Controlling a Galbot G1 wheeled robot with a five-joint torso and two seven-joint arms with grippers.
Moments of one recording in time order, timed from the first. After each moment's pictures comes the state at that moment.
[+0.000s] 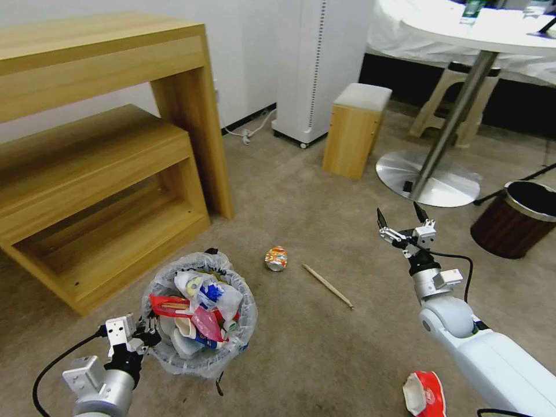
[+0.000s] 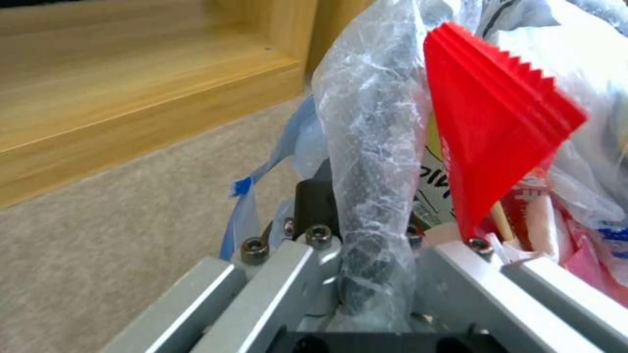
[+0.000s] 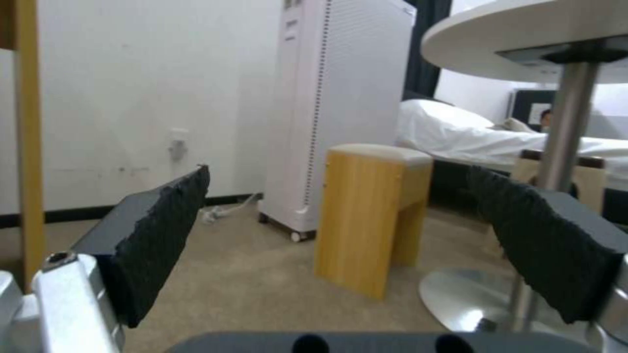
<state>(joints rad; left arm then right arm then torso) 1.82 -1.24 -0.69 -2.25 -0.59 0.23 -0.19 -1.00 0.82 0.12 1.53 0.55 0.54 0.19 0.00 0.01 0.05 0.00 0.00</state>
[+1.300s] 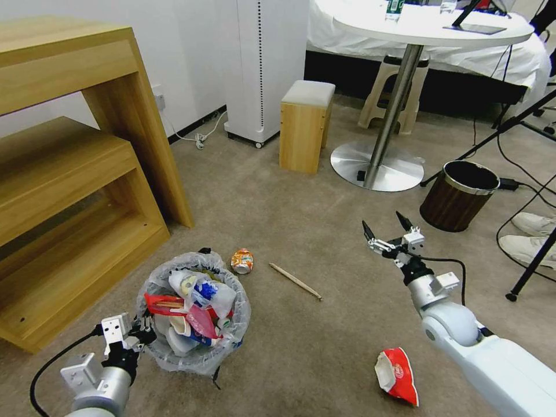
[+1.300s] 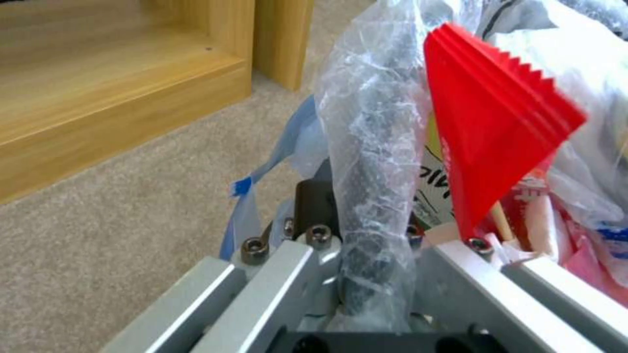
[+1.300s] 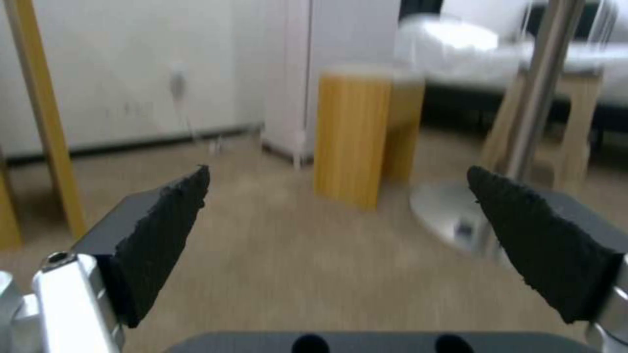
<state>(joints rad) 1.79 -1.24 -0.70 -2.21 -0.60 0.22 -0.20 -1.11 0.67 0.08 1.68 0.72 0.39 0.13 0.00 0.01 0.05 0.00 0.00</state>
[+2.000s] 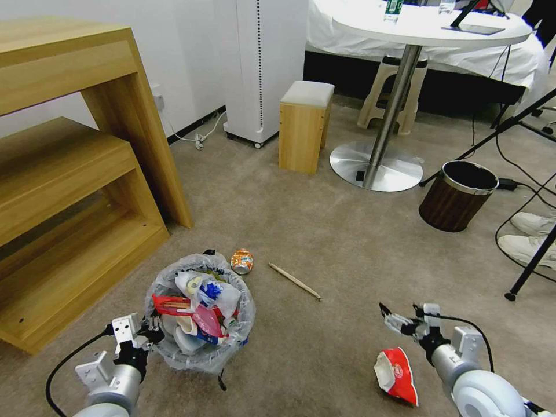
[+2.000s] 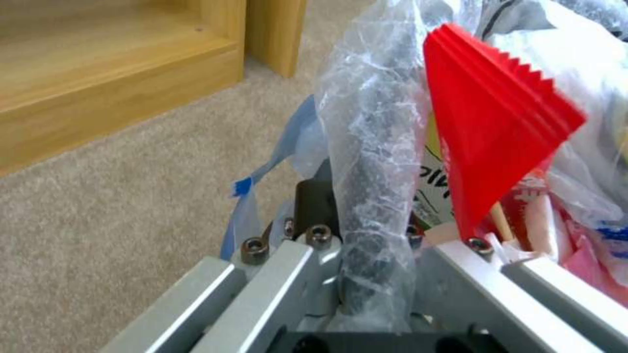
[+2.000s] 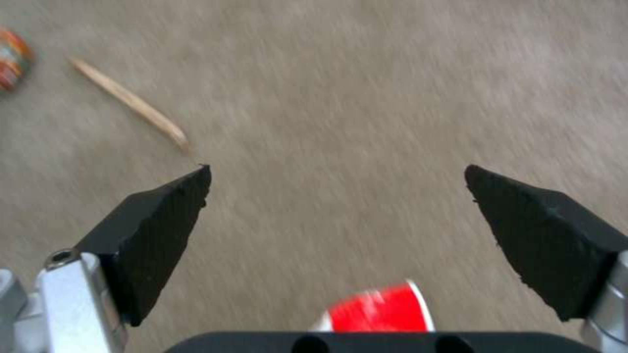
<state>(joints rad) 1.74 -1.26 -0.65 -2.14 -0.58 0.20 -0.19 -1.50 0.48 0.13 1.94 1.14 0.02 0.48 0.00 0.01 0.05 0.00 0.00</state>
